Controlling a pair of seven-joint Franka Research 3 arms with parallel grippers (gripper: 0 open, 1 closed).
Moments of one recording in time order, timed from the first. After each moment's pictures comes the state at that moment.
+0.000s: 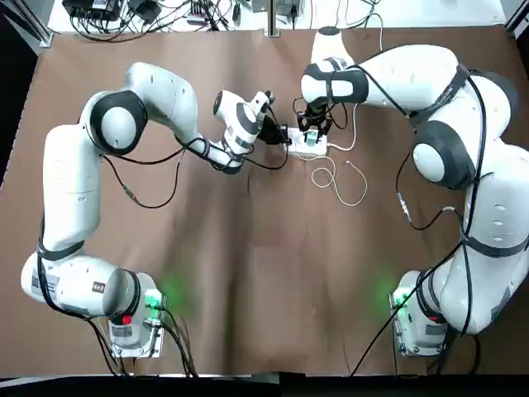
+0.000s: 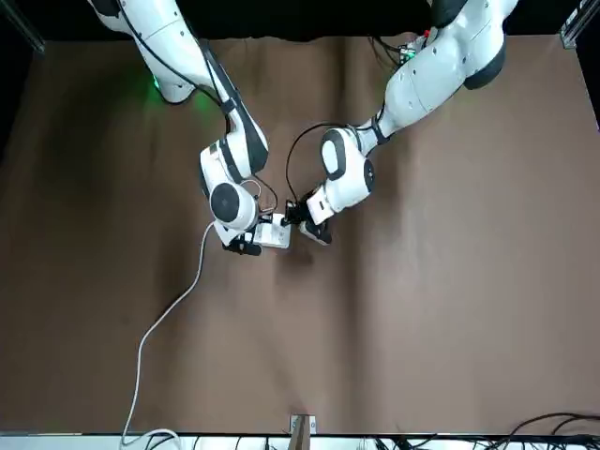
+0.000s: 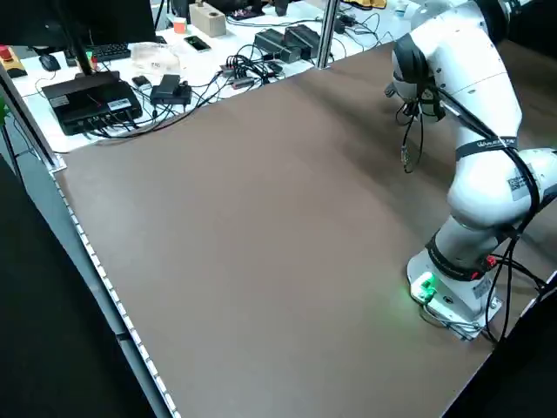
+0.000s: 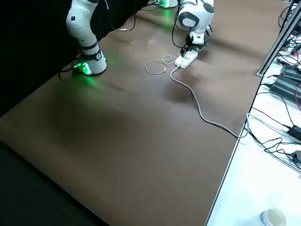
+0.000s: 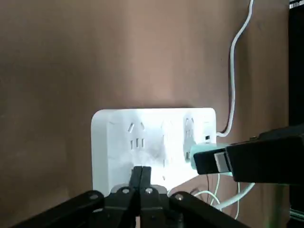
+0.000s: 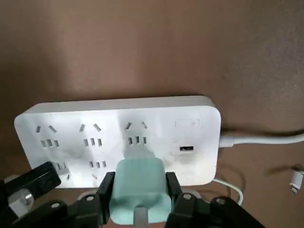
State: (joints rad) left arm -0.20 0.95 -0.78 -1.76 -1.03 3.08 0.55; right arm 0.63 0.60 -0.06 -1.74 0.27 2.11 0.56
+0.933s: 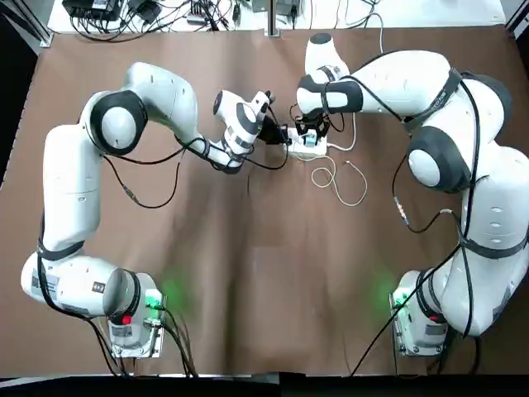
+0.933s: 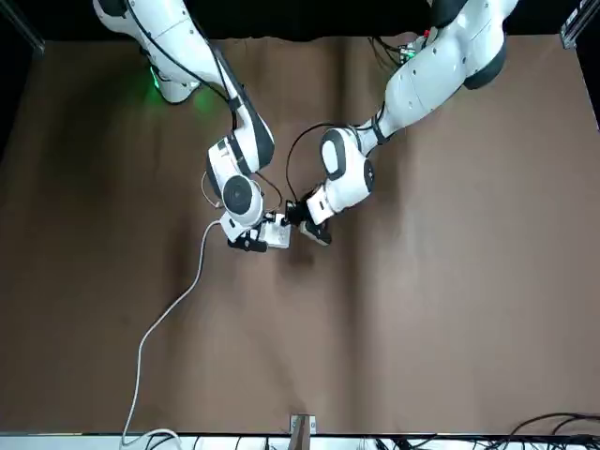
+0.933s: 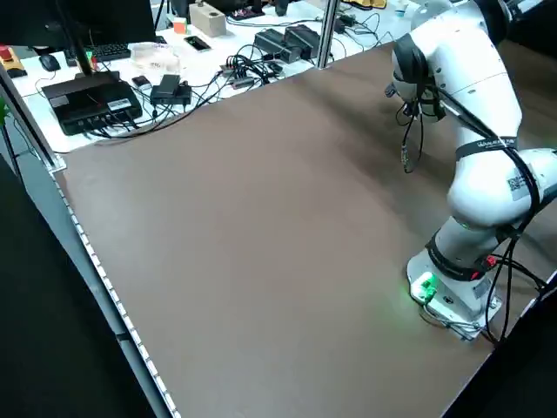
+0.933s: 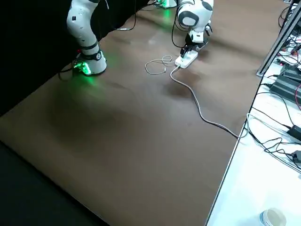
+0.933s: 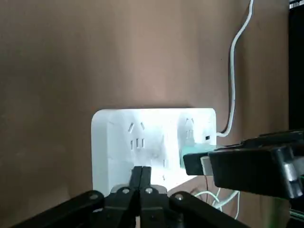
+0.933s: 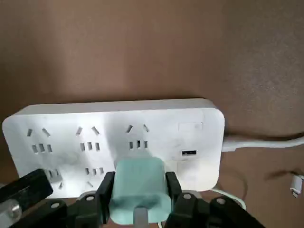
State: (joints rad) left arm -0.20 0.95 -0.78 -1.76 -1.03 3.08 0.55; right arm 0.68 0.61 -0.07 -1.74 0.19 2.14 0.62
